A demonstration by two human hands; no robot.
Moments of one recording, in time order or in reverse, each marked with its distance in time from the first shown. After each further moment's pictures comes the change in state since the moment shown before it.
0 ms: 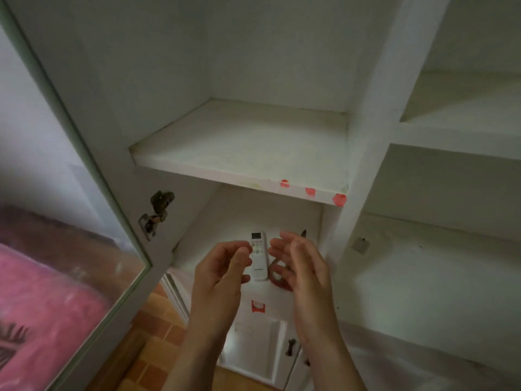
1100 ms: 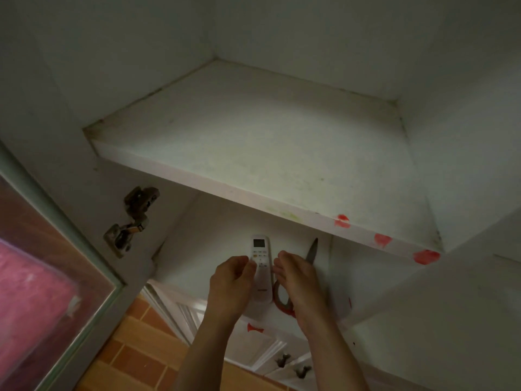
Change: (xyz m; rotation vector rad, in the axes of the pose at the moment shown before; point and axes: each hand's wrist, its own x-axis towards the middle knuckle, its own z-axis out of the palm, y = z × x) left_hand 0.117 -0.098 0.029 0.335 -0.160 -0.292; right_hand 0.113 0.094 0.015 -0.396 0.034 0.436
